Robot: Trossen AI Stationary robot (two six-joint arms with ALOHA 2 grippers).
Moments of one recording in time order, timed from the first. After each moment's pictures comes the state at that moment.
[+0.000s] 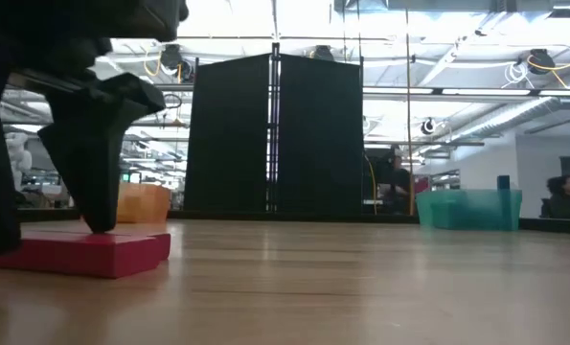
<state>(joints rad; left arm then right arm) -0.64 1.96 1.30 -0.65 -0.20 -0.47 0.80 1.14 1.24 -0.76 0.62 1.09</state>
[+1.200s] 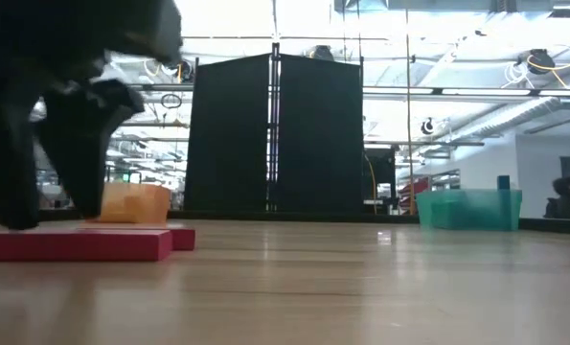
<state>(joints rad) -0.61 1.92 1.28 -0.78 -0.18 -0.63 0.81 1.14 1.24 -0.76 0.57 1.10</state>
